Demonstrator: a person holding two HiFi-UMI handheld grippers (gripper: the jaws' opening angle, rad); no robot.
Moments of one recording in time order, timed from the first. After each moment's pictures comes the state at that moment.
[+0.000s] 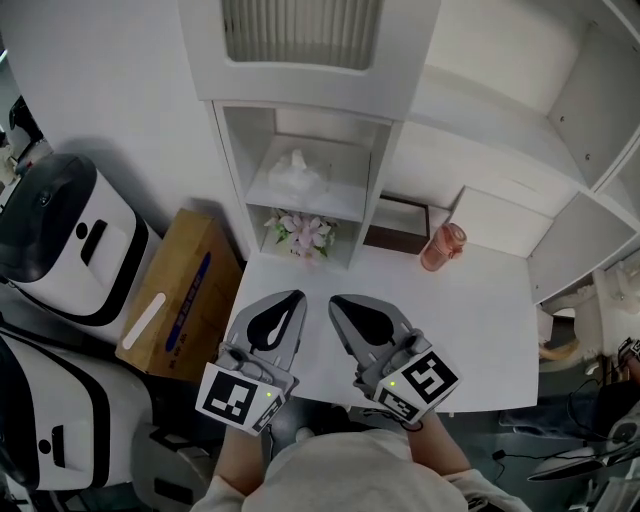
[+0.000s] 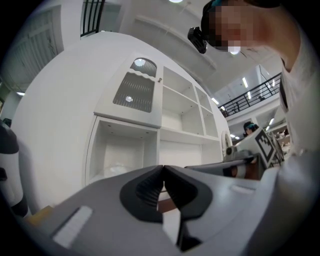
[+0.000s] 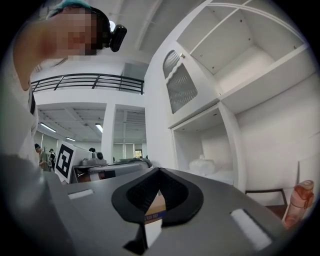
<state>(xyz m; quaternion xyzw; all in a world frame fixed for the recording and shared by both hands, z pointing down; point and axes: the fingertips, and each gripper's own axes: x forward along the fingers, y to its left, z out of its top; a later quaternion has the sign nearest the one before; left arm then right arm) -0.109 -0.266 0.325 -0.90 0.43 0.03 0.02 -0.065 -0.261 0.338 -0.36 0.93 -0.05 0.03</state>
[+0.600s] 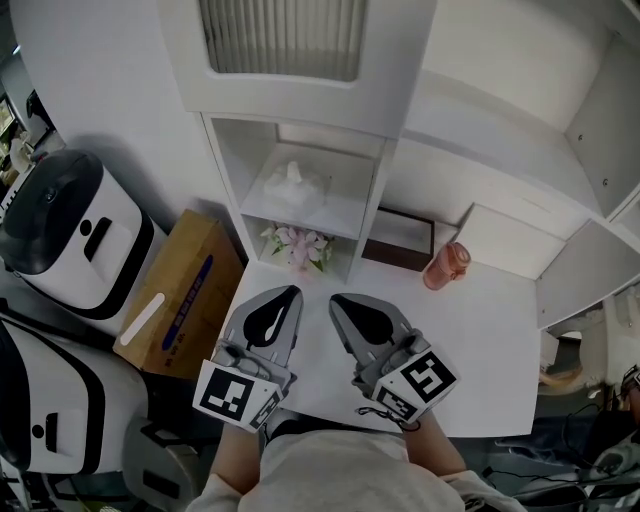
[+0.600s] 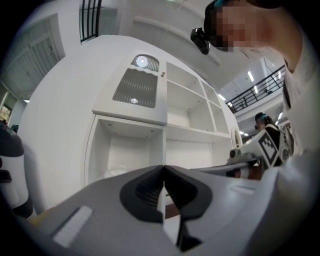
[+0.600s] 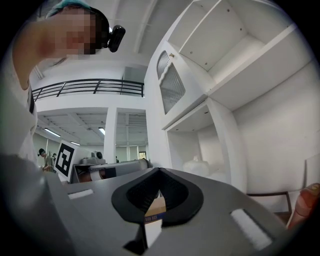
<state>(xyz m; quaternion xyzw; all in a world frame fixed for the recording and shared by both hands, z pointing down) -0.086 -0.309 0.322 -0.88 0.47 0.03 0.03 -0.034 -0.304 0.341 -0.33 0.94 -0.05 0.04</state>
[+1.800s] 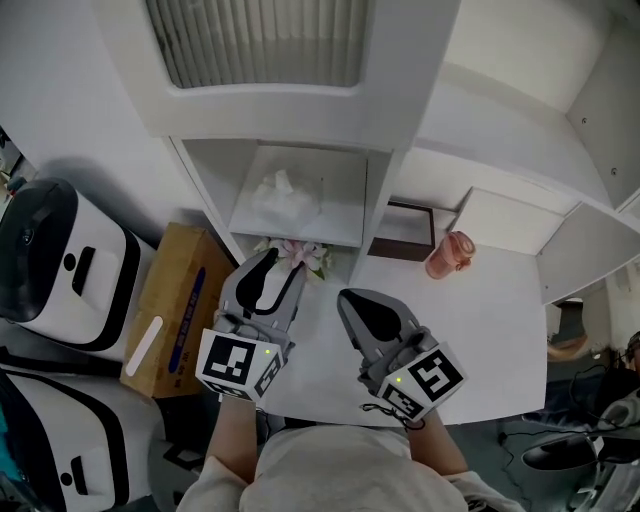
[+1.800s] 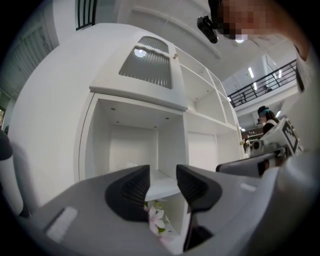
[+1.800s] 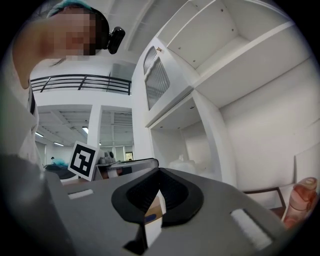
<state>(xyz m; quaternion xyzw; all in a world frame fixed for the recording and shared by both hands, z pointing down) -0.107 -0.412 0.337 -0.89 0.46 -0.01 0.01 -0.037 -0.357 0.350 -0.41 0.91 -0.08 0.04</state>
